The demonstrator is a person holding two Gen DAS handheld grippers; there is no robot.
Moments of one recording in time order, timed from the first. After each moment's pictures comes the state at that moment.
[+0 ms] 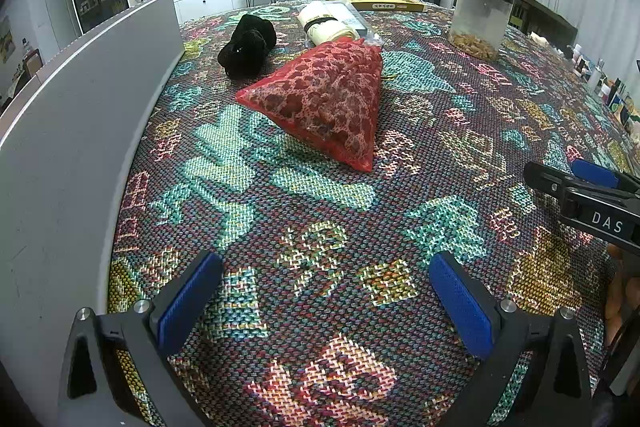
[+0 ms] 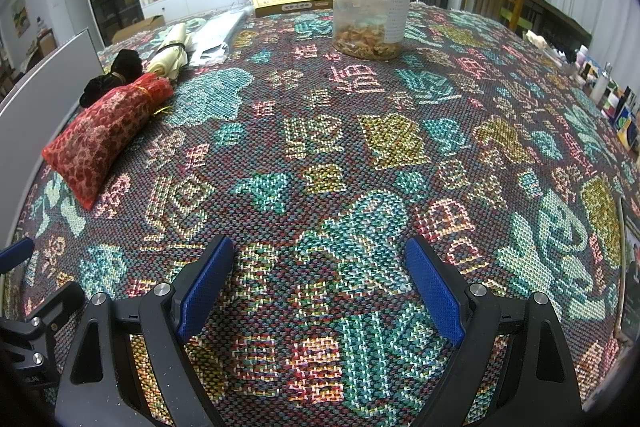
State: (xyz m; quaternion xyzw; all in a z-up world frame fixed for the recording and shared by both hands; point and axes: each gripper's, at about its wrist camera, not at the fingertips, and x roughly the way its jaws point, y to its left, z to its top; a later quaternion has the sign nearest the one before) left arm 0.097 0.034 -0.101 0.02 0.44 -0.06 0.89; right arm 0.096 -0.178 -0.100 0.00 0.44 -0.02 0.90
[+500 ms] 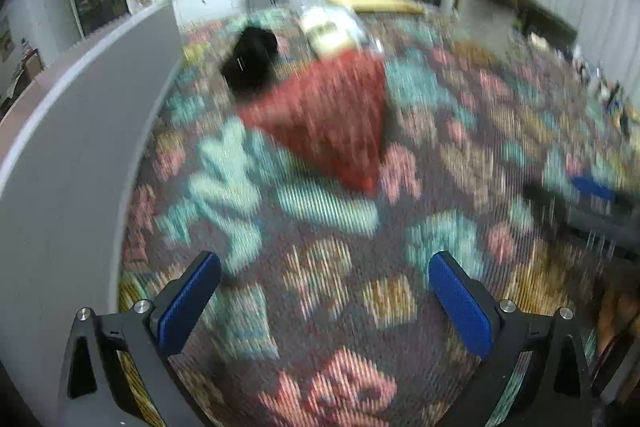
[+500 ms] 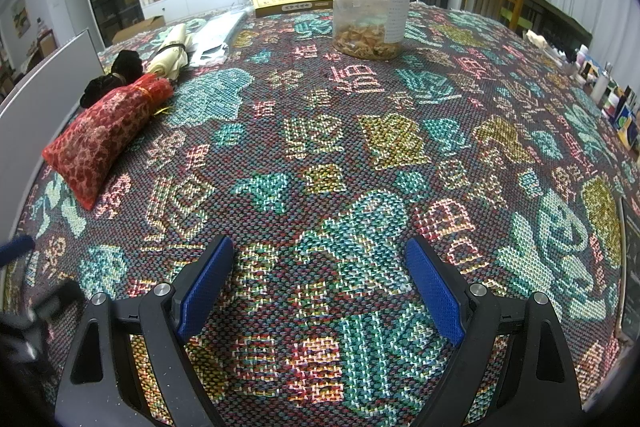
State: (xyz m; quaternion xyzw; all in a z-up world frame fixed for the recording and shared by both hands) left arm 0.116 0.038 -0.086 0.01 0.43 -0.06 0.90; right arm 0.097 -0.179 -0.100 0.00 0.44 -0.02 0.90
